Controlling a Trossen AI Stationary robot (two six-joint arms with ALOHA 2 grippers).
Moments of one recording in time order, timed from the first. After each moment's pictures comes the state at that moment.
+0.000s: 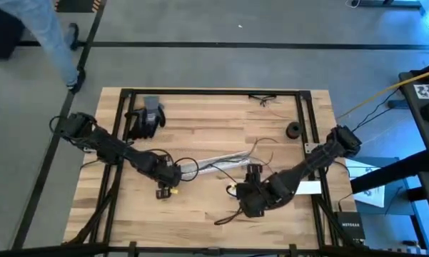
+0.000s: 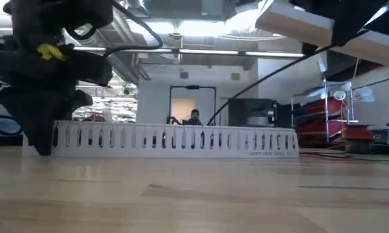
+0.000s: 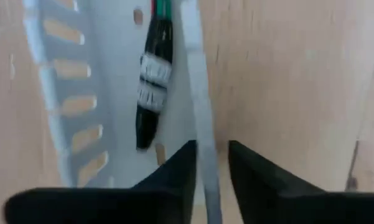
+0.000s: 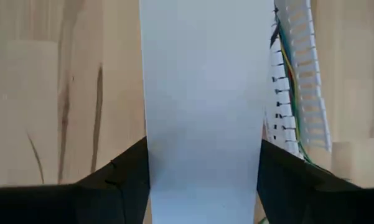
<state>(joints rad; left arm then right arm) -0.36 1.54 0.82 -0.65 -0.08 -0.44 0.62 1.77 1.48 -1.10 0.33 0.53</state>
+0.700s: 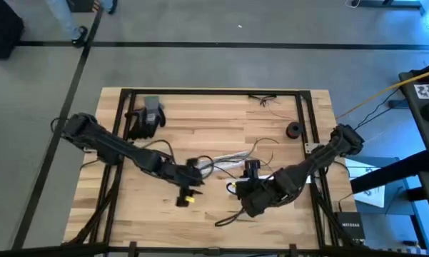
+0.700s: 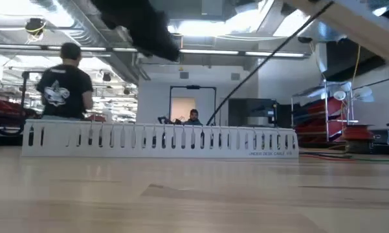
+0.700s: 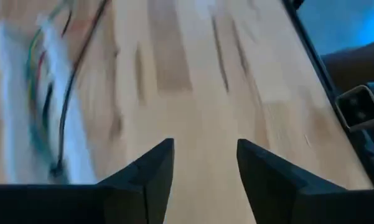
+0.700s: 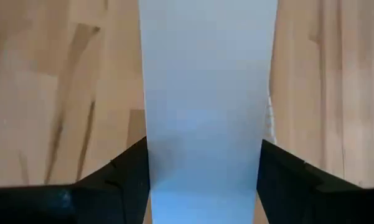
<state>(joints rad) -0.35 1.64 1.04 -0.07 -0.10 -0.12 0.59 1.72 1.58 -1.13 0.44 0.37</state>
